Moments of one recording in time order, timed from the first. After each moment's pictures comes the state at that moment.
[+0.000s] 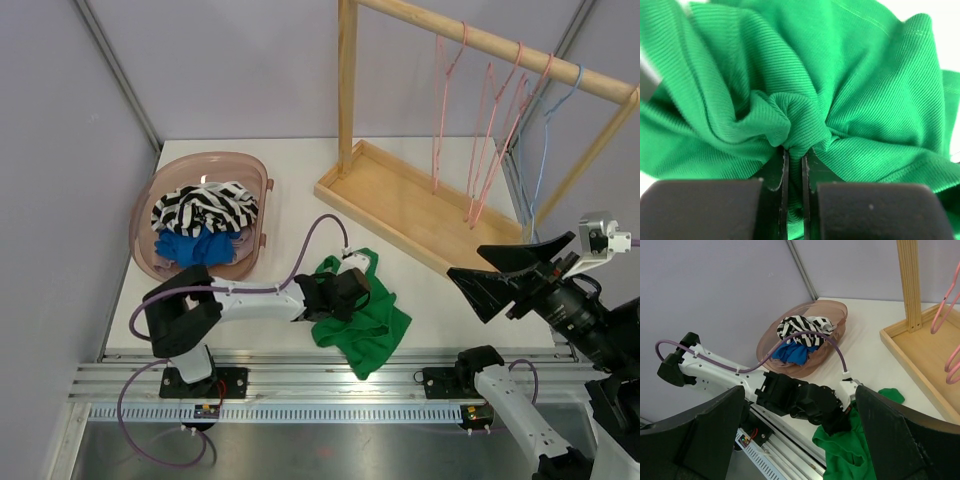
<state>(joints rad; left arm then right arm) -1.16 1.71 0.97 -0.22 -0.27 -0.63 0.24 0.59 1.56 -0.92 -0.45 0.45</state>
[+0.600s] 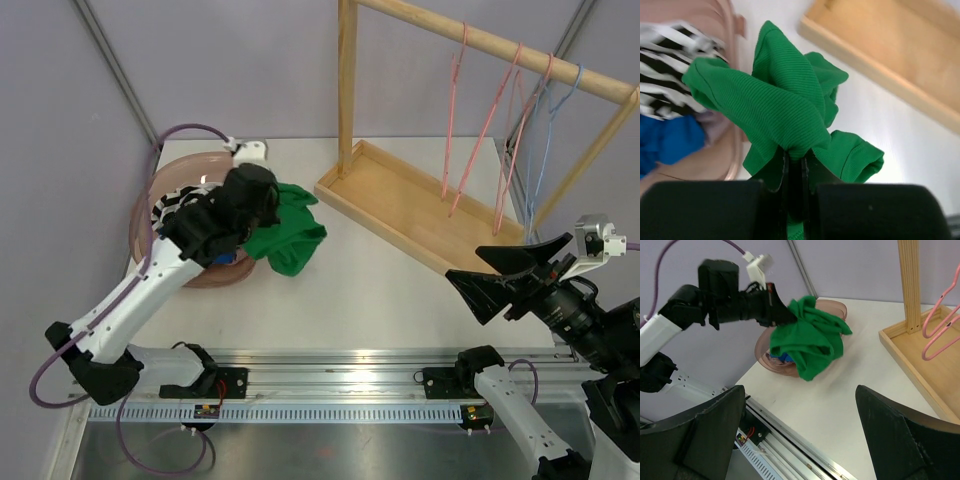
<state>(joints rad) -0.80 1.25 1.42 -0.83 -0.49 -0.51 0.24 0.55 1.52 -0.90 -0.46 0.43</state>
